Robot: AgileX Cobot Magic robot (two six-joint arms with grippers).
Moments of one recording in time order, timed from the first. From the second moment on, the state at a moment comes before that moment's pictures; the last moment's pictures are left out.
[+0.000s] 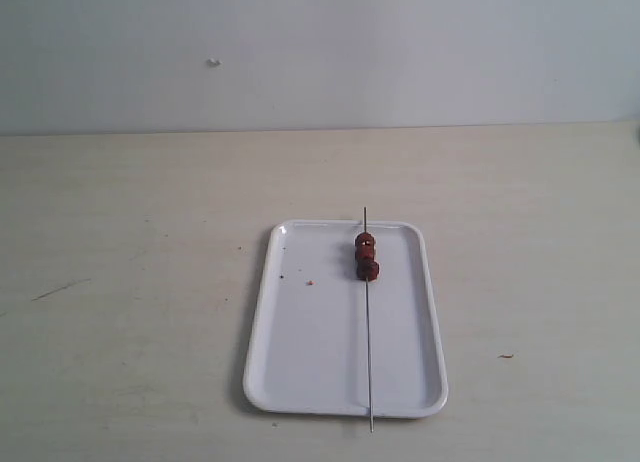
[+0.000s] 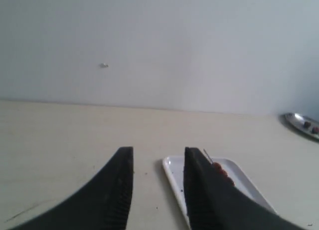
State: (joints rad) left arm -0.28 0.20 -0.14 -0.89 0.16 0.64; right arm 0.05 0.01 -0.03 1.40 0.21 -1.06
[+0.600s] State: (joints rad) left arm -0.01 0.01 0.00 -0.06 0.35 -0.21; right arm 0.05 0.01 -0.03 1.40 0.21 -1.06
